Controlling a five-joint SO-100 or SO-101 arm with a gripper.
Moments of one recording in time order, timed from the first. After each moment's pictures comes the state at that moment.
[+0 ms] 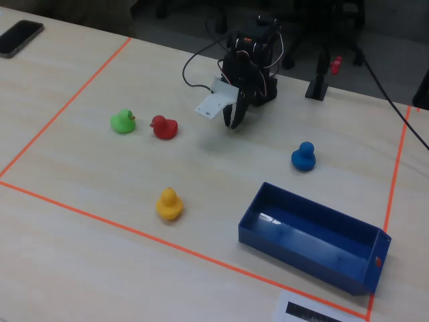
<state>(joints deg) 4.0 190.5 178.5 73.4 -66.4</state>
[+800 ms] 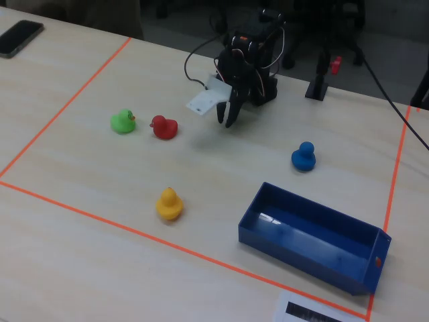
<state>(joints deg) 13.0 179.0 171.9 66.4 -69.3</state>
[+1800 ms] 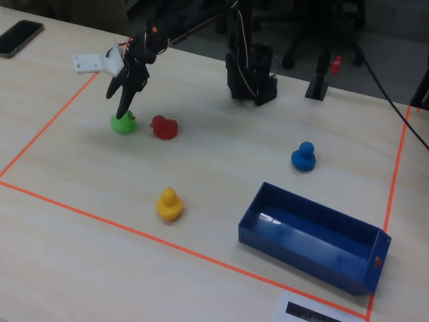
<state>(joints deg) 52.6 93.3 109.7 23.6 -89.4</state>
